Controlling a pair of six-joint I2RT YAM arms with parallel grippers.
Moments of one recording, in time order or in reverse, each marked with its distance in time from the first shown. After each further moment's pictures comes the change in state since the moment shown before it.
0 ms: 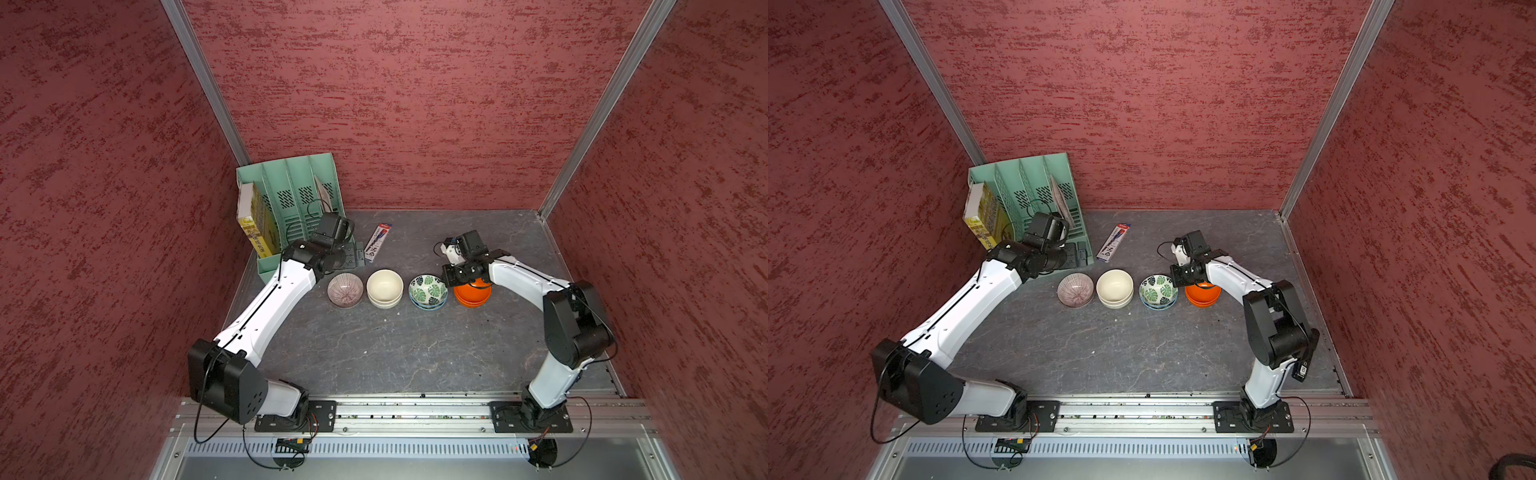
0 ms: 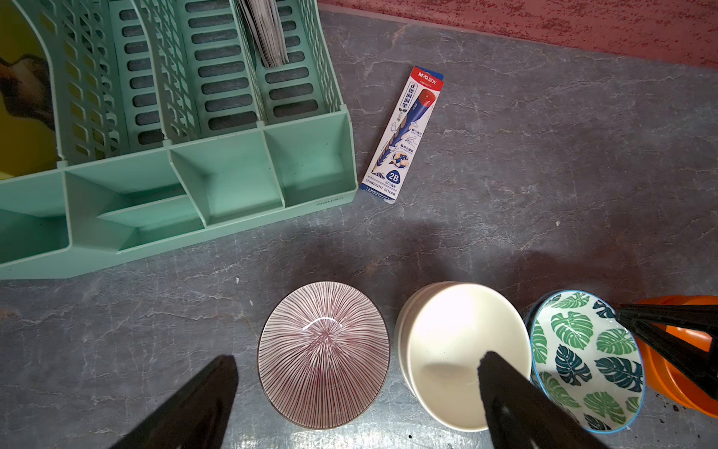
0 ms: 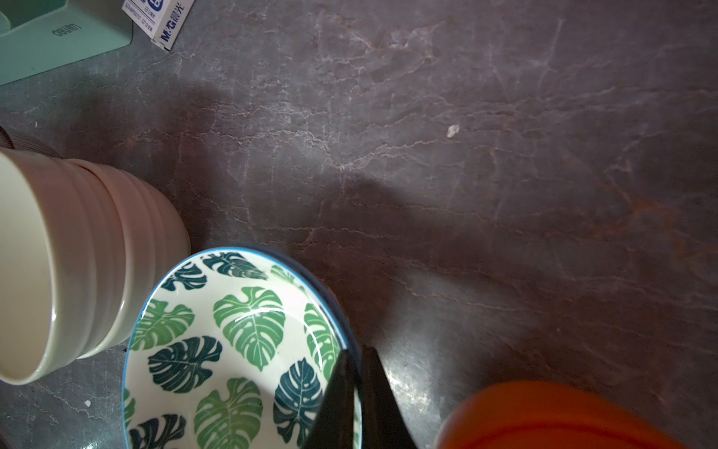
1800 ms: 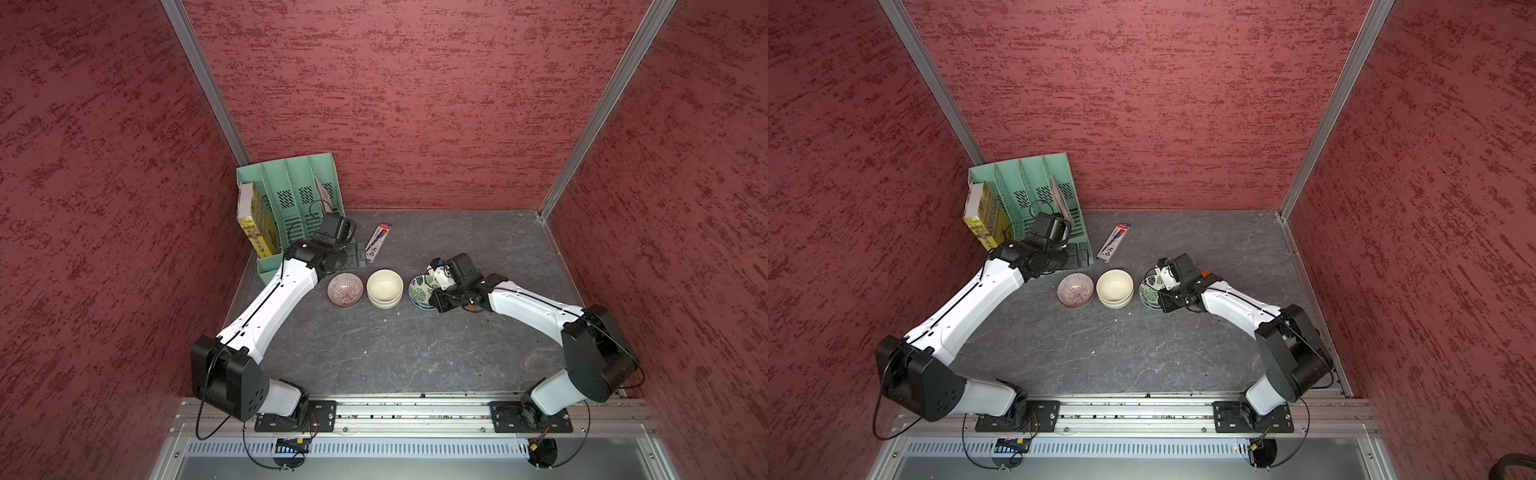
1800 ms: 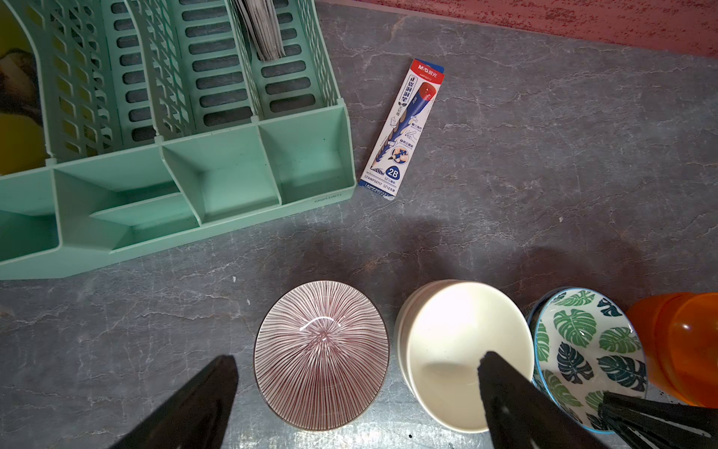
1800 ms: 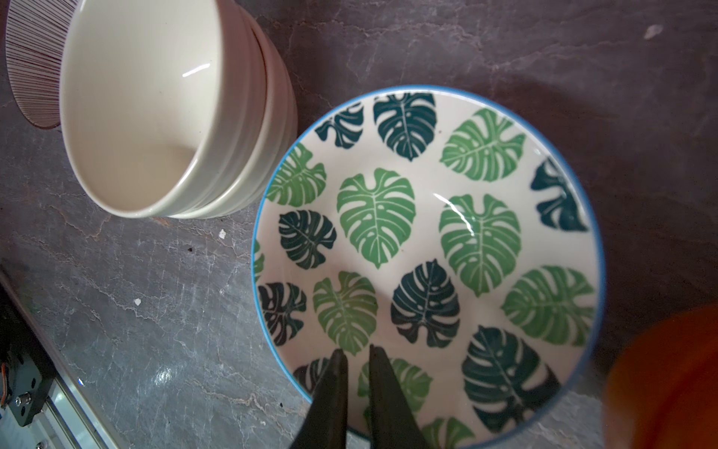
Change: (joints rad) left arm -0.006 0.015 0.000 0.000 0.001 0.000; right arm 0.202 -0.208 -0.237 0.087 0.007 0.028
